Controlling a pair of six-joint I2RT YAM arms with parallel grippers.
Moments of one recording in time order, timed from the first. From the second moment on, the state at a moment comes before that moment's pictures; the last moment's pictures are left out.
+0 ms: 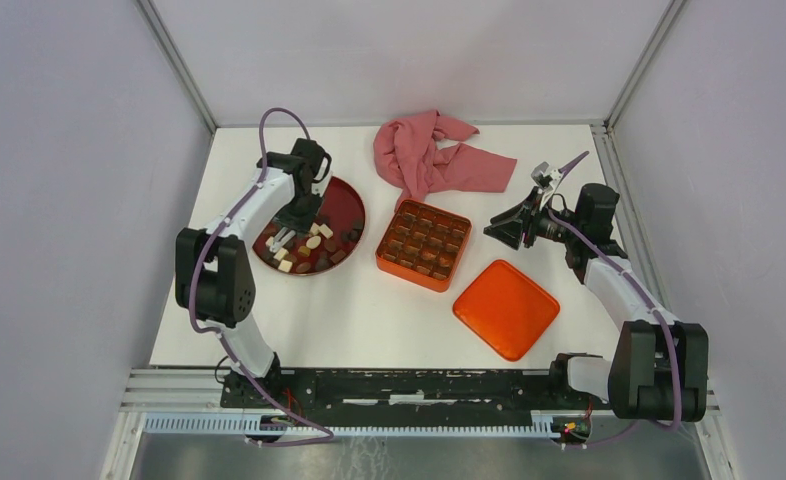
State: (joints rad) left arm -0.25 1.75 1.45 -1.07 -0.26 0.13; right arm -0.05 1.23 0.65 0.21 -1.13 0.03
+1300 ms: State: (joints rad) left arm -0.19 1.86 1.51 -1.17 -0.22 -0.03; right arm -0.05 1.24 0.65 0.22 -1.13 0.03
